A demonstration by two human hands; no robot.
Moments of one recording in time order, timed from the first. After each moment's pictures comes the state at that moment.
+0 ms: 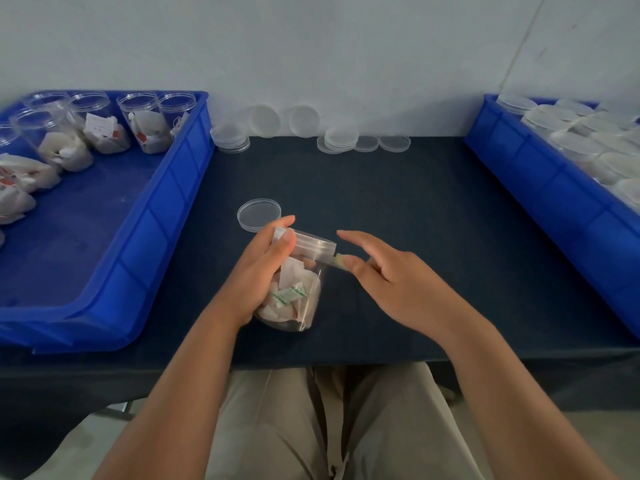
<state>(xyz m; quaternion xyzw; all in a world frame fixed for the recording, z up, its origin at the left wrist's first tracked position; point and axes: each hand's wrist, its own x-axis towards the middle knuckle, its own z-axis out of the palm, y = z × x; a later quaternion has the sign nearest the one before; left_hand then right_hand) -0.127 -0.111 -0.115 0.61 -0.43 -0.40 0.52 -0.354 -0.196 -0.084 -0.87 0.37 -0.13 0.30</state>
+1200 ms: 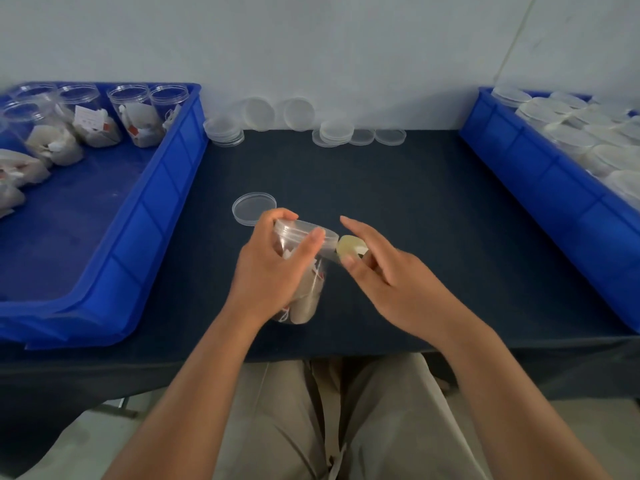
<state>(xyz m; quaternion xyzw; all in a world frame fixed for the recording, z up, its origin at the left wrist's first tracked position) -0.161 -0.107 -0.103 0.70 -0.47 -0.20 0.51 -0.359 -0.183 -0.088 -0.86 0.36 -0.18 0.31</state>
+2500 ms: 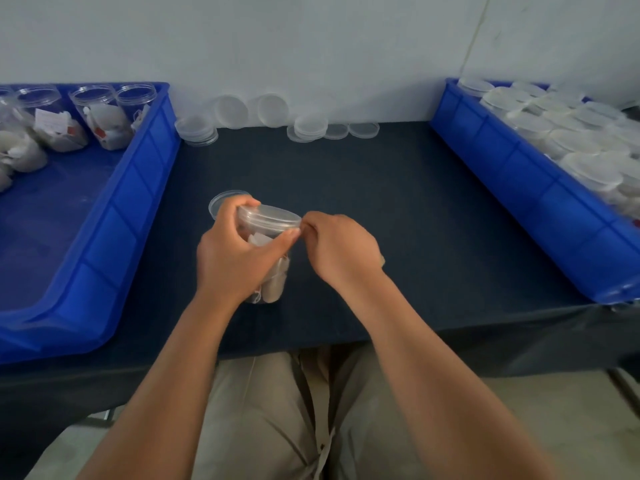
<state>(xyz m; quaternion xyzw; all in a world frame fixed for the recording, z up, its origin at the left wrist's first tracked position) -0.146 -0.115 -0.105 0.73 -0.46 -0.09 0.50 -0.297 -0.189 -0.075 -0.84 0.51 -0.11 0.18</state>
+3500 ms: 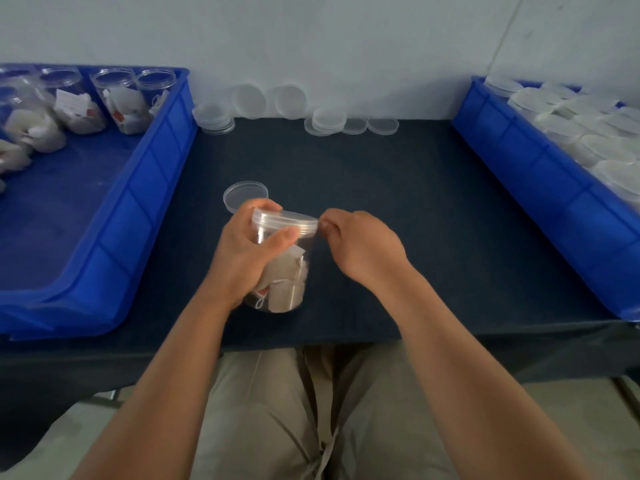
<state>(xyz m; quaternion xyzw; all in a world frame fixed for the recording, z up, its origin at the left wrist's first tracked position) -0.135 -0.109 -0.112 0.62 -0.46 -0.30 0.56 -0.304 -0.206 -0.088 -0.86 0.47 -0.10 0.19</state>
